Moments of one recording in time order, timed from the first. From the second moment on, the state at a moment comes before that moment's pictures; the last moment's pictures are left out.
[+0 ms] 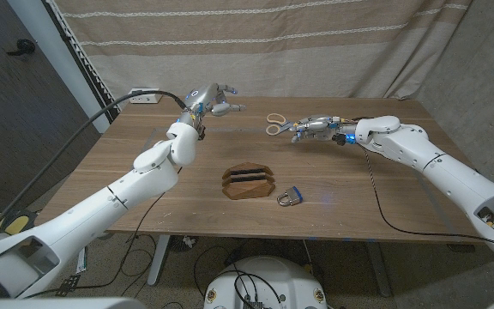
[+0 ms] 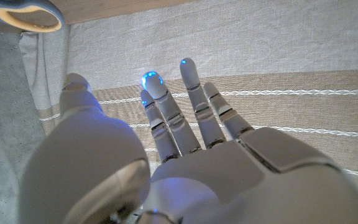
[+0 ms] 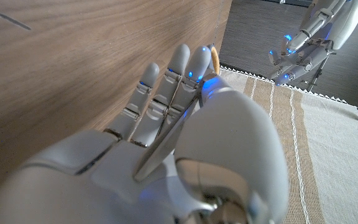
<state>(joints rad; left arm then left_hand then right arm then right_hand) 0.72 0.77 0.64 -1.95 0.49 0.42 0.30 0.81 -0.14 -0.11 -0.13 0.38 0.86 -0.22 0.20 0.20 1.20 -0.21 1.14 1.14 0.84 -0.09 0.85 1.19 0.42 -0.04 0.41 0.45 -0.52 -0.70 -0.58 -1.37 0.61 -0.21 0.56 1.17 0.17 0.28 -0.05 0.22 0.90 0.02 0.18 0.47 1.19 -0.13 0.72 0.45 1.04 -0.17 0.50 0.32 0.44 -0.04 0.87 0.32</state>
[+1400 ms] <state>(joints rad) 0.59 0.79 0.69 -1.95 1.03 0.28 0.10 0.88 -0.10 -0.32 -0.07 0.42 1.05 -0.21 0.19 0.19 1.42 -0.21 1.59 1.23 1.18 -0.20 1.57 1.24 0.65 -0.06 0.83 0.84 -0.51 -0.67 -0.57 -1.33 0.64 -0.20 0.57 1.17 0.17 0.28 -0.05 0.22 0.90 0.02 0.18 0.47 1.19 -0.13 0.72 0.45 1.04 -0.17 0.49 0.32 0.42 -0.05 0.93 0.31</state>
